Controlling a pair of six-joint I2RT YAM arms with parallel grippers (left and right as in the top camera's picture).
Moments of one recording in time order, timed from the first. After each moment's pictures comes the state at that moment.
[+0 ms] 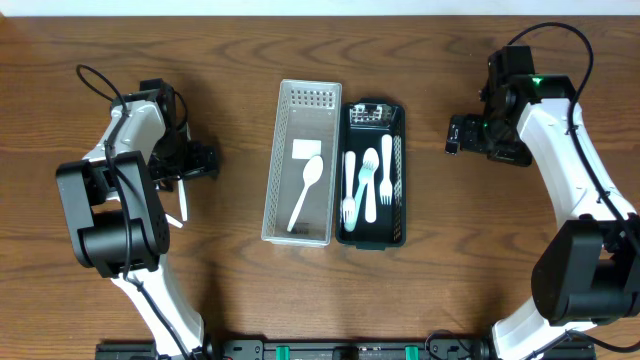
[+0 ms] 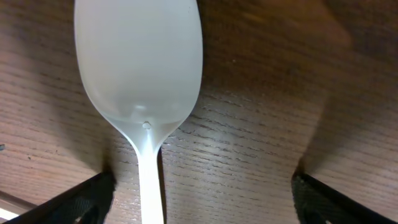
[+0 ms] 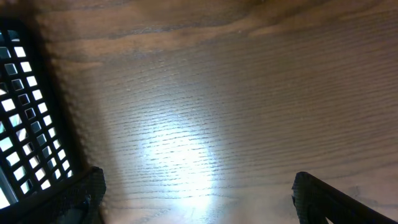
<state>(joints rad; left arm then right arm) 0.17 2.09 1.43 -1.02 0.03 -0.12 0.03 1.80 1.48 -1.12 0.02 0.26</state>
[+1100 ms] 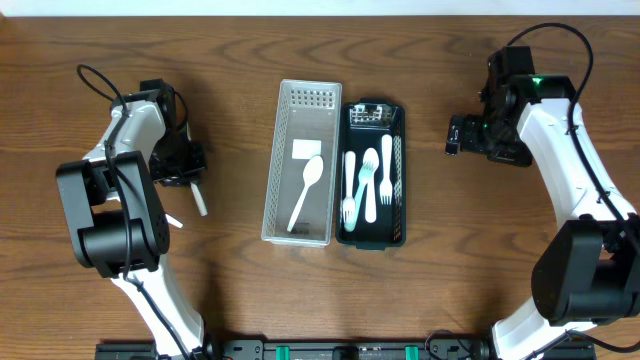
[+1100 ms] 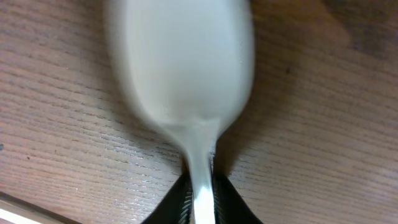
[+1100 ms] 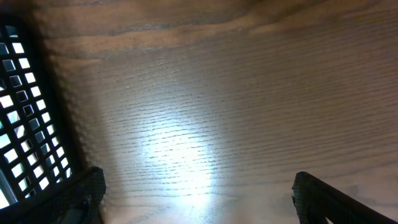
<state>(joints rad) 0.17 2.09 1.43 -1.02 0.03 -0.12 0.03 1.80 1.48 -1.13 0.02 0.25</state>
